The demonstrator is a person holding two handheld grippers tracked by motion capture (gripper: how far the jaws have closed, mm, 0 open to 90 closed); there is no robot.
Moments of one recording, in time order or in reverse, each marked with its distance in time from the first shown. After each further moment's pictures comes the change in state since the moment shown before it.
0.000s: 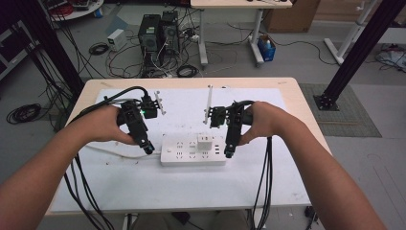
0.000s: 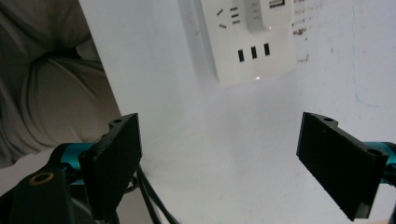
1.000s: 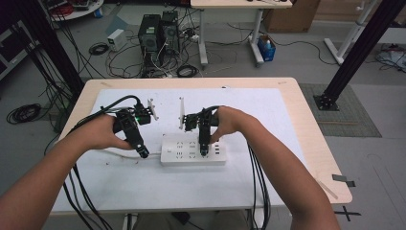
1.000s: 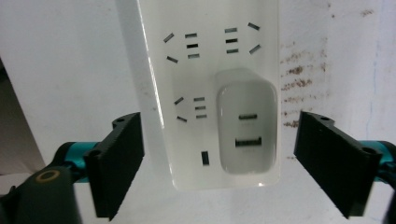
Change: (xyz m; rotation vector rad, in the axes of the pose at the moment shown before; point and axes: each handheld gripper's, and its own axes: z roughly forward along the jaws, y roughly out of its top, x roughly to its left) left arm 0.020 -0.021 0.035 0.028 0.013 -0.124; right arm -0.043 0.078 0.090 0.022 0.043 -0.102
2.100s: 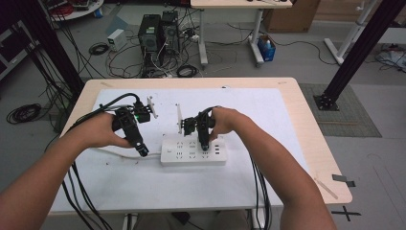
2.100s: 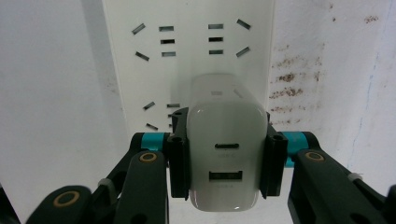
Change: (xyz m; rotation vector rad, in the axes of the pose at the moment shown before) left arm 0.001 0.000 -0.005 0.005 0.002 0.004; right arm -0.010 0.009 0.025 0.051 -0.045 -0.109
